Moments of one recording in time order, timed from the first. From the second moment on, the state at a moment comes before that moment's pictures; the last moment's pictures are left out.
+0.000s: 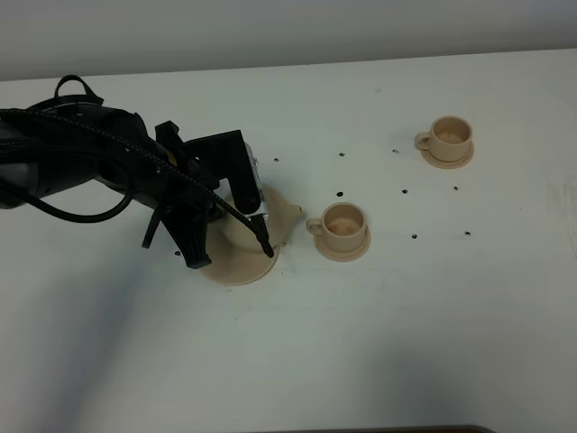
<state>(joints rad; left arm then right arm) -0.42 1.80 -1.08 -0.10 0.41 1.00 0.10 -0.01 -0.51 0.08 1.12 -0.04</state>
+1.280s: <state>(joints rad) -0.45 1.78 -1.11 -0.09 0.40 1.03 0.10 -0.01 -0.51 0.08 1.12 -0.04</state>
